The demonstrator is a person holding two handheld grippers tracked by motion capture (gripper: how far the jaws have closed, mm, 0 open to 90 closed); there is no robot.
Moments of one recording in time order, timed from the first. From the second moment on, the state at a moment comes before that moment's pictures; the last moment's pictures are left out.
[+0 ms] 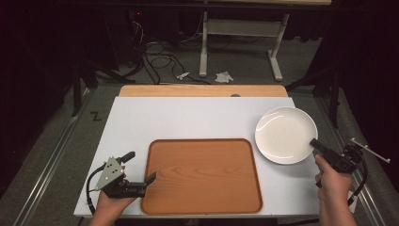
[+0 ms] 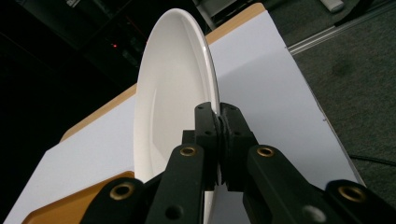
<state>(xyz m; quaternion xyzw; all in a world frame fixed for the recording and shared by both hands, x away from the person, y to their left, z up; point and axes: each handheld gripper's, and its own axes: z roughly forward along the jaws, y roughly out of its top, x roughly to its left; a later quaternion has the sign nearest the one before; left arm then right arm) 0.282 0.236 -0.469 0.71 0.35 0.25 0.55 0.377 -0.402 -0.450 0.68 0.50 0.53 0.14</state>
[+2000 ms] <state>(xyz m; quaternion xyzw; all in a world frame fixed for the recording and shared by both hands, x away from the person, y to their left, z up) 0.282 0.237 -0.466 0.70 0.35 0.27 0.56 0.370 -0.305 -0.437 0.57 0.58 0.58 -0.01</state>
